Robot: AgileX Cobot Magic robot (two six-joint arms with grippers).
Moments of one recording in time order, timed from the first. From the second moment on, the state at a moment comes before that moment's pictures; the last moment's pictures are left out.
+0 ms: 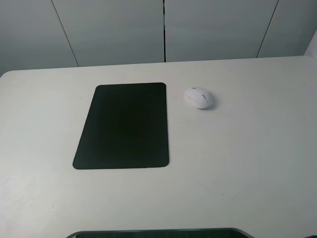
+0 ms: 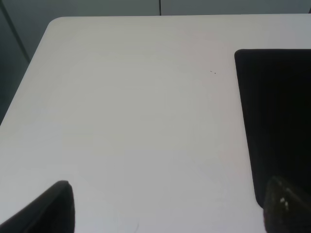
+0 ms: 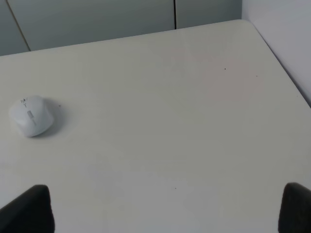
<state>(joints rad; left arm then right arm) 0.10 0.00 -0.51 0.00 1.09 0.00 -0.01 0.00 -0.51 -0.08 1.10 0.16</state>
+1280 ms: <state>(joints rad) 0.10 0.00 -0.51 0.00 1.09 0.00 -0.01 0.94 -1.11 0.11 1.10 -0.05</state>
